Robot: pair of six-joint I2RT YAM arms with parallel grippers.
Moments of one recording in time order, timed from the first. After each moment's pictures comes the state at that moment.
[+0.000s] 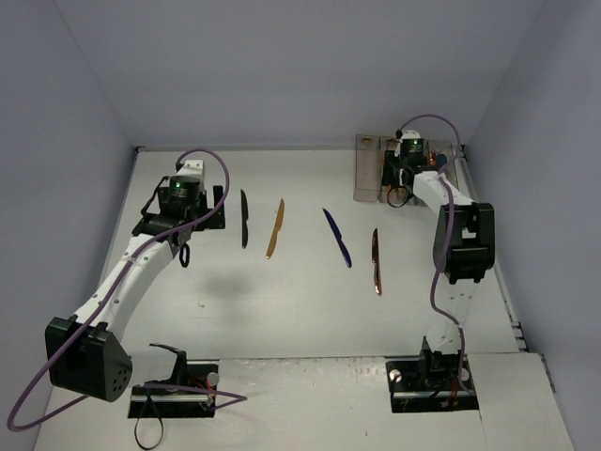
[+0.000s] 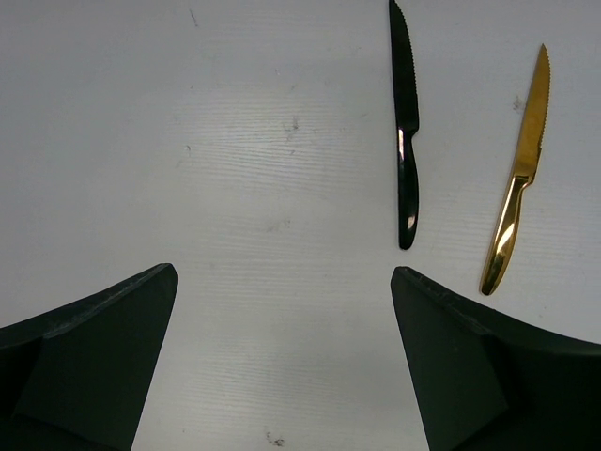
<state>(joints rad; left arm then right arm) -0.25 1.25 1.07 -0.52 -0.25 -0.18 0.06 2.05 1.53 -0.19 0.04 0.10</state>
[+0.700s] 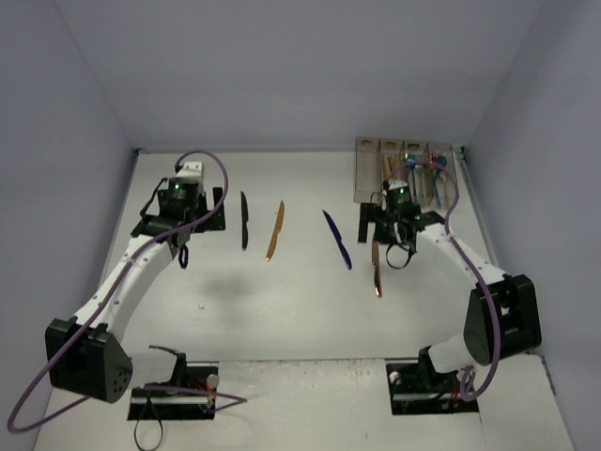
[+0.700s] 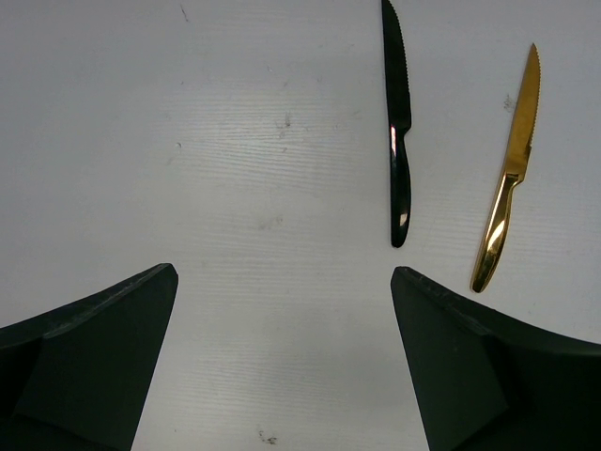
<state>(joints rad) -0.25 1.25 1.07 -0.52 -0.22 -0.20 0.28 1.44 0.96 -0.45 0.05 0.31</state>
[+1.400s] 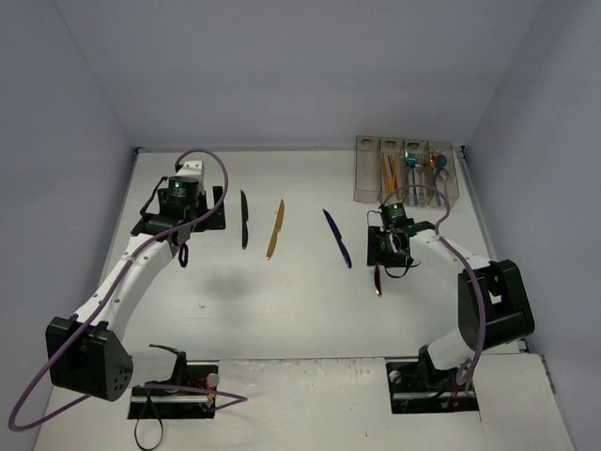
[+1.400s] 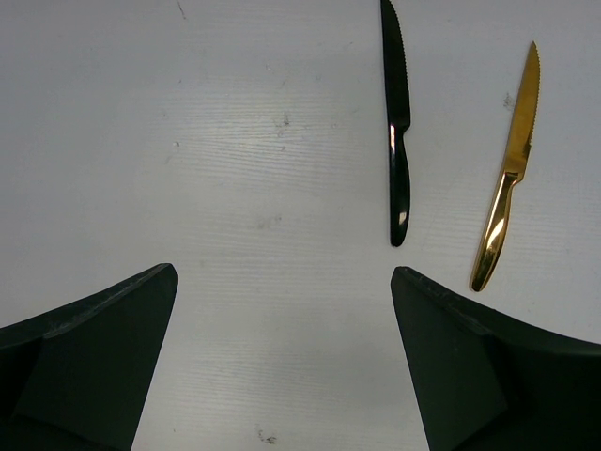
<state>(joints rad) -0.24 1.26 1.08 -0.52 -0.21 -0.20 0.28 1.51 0.83 -0.46 0.01 0.33</state>
